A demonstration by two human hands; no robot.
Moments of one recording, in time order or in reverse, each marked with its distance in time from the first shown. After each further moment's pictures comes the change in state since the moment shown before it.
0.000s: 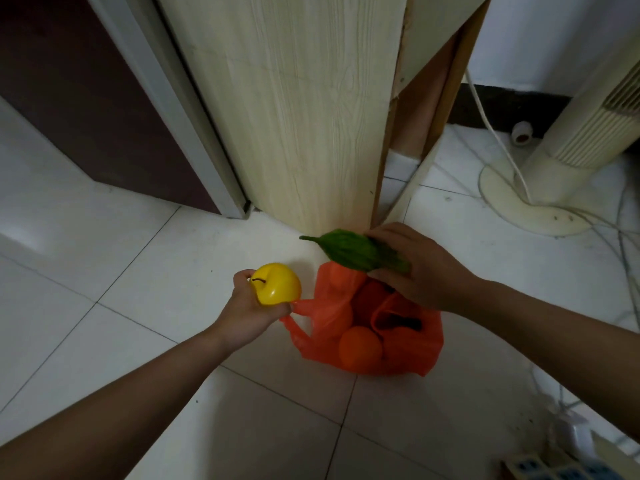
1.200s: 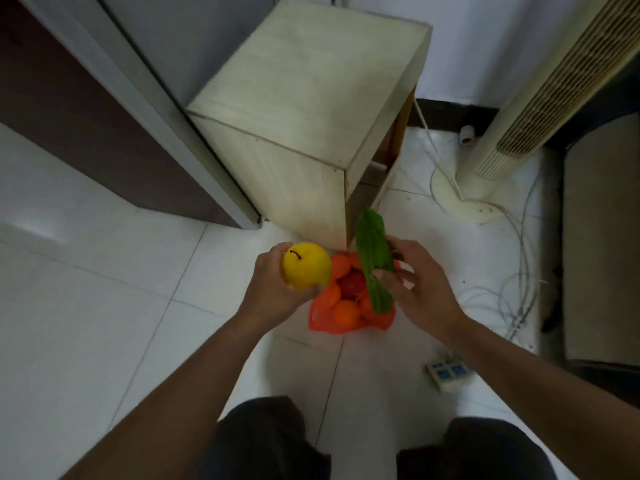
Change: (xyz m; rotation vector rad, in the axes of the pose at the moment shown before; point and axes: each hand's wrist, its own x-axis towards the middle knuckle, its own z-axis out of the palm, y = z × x) left_hand -0.164 0.267 -0.077 0.230 0.000 0.232; right_hand -0.042 -0.168 -0.193 0.512 0.304 0.415
